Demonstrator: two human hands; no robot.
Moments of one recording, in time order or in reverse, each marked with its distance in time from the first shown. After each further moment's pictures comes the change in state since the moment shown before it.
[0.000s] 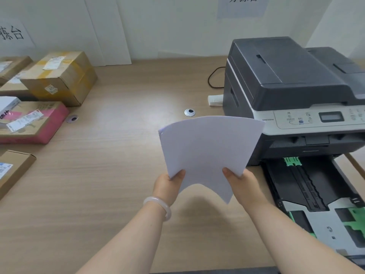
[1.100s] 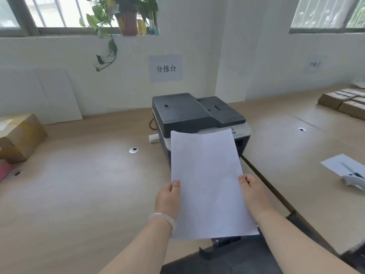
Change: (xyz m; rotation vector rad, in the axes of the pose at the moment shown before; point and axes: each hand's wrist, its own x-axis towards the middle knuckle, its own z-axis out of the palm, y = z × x) left_hand -0.172 0.094 0.146 -0.140 -0.155 0.228; right_hand -0.135 0.010 -0.241 -0.113 0.414 -0.111
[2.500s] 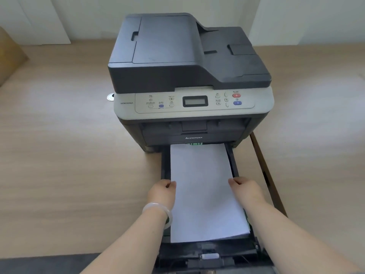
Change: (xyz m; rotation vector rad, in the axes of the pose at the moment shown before) left_hand 0.104 -0.119 0.183 0.389 0.162 -0.485; right_hand 0.211 0.180 -0.005 -0.423 -0.437 0.327
